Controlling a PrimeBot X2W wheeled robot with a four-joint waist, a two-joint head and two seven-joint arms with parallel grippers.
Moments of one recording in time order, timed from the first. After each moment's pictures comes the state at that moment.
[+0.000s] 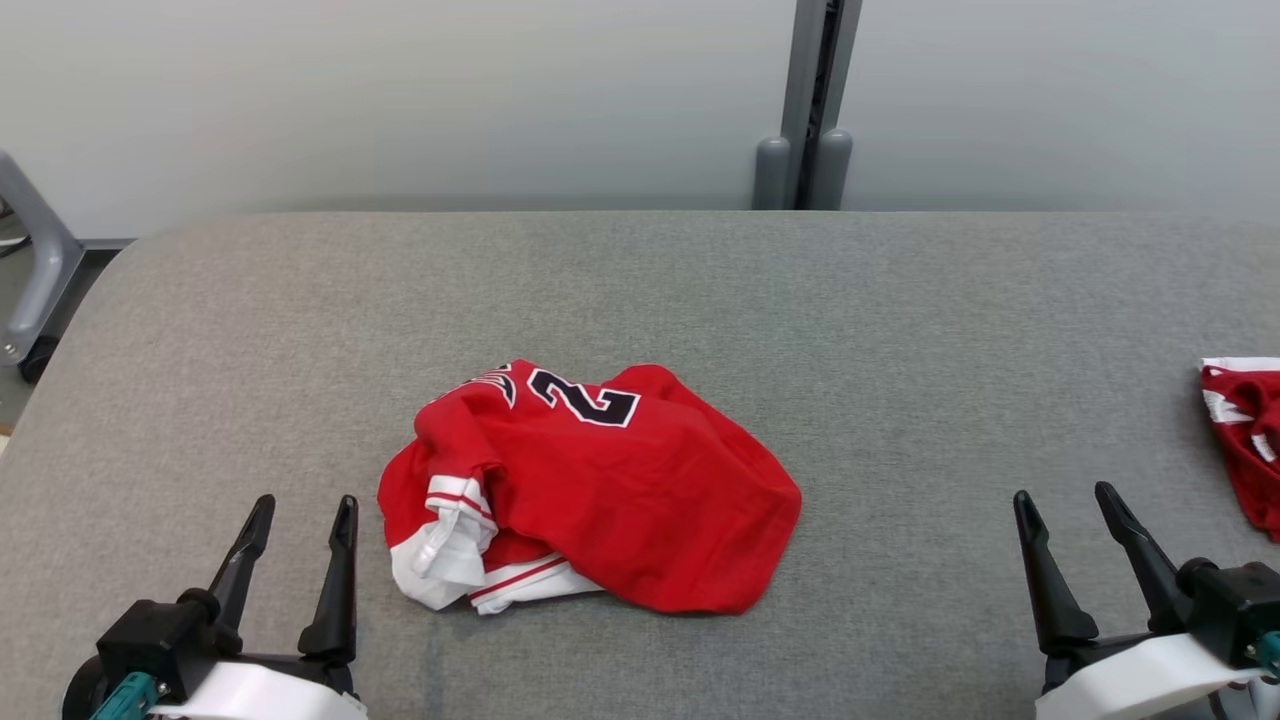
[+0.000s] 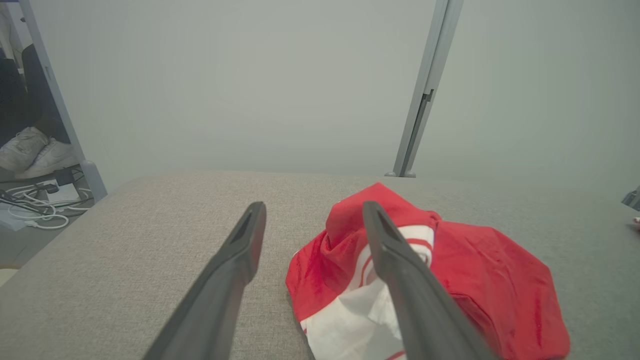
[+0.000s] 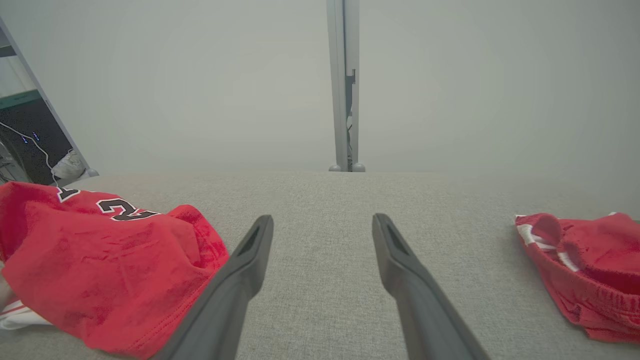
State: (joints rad) left arm 0.07 0.33 -0.23 -0.02 -0.49 0.13 -0.17; right arm 0.09 -0.05 -0.03 -0.06 0.18 0.13 -0.02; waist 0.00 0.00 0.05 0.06
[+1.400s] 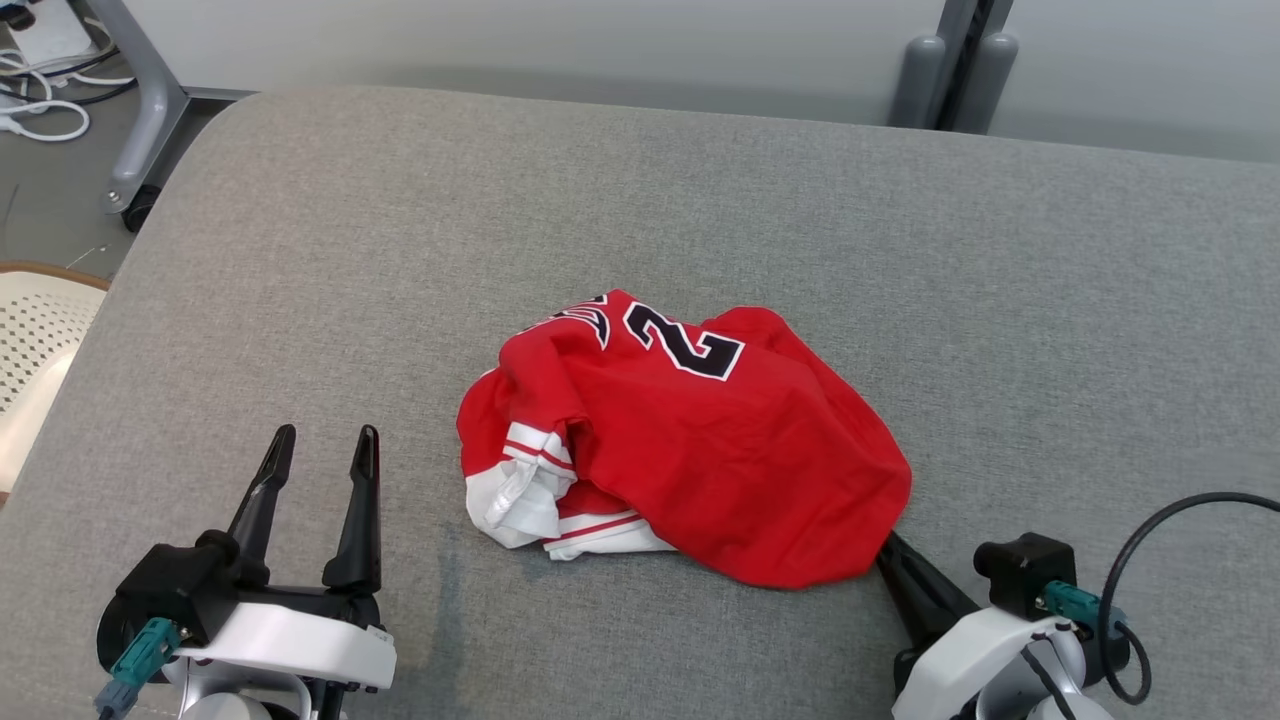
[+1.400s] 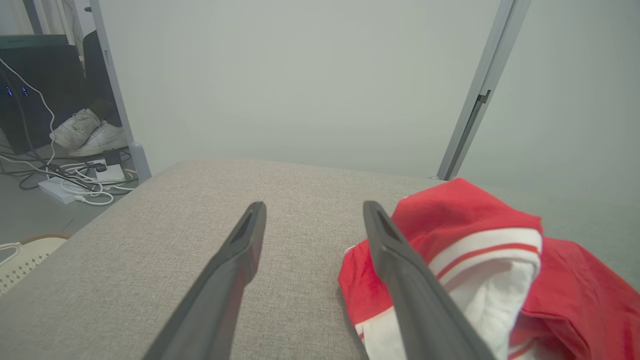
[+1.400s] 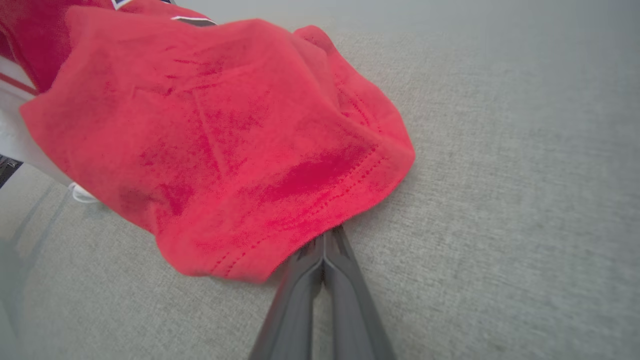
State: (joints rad) left arm -0.07 0.27 -0.24 0.08 -0.48 0.10 -0.26; right arm -0.15 -0.09 0.34 0.39 0.34 0.13 -0.07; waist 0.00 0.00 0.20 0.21
